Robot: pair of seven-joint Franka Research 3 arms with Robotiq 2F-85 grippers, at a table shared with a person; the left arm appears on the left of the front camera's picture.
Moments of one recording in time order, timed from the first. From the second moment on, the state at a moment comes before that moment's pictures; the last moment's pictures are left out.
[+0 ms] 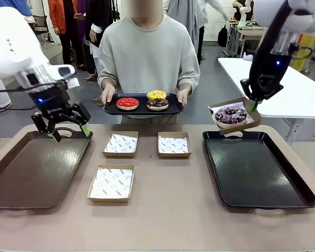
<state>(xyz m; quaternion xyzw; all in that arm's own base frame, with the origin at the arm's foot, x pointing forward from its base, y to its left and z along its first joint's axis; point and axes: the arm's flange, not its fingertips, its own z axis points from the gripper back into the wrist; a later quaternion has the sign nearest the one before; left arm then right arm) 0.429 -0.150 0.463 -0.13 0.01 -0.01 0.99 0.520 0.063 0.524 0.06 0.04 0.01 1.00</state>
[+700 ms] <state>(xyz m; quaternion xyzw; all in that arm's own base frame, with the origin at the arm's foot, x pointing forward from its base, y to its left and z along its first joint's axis) 0.439 -0.204 0.377 -0.06 0.02 0.01 1.00 0.470 0.039 0.474 0.08 0.05 -0.02 1.00</state>
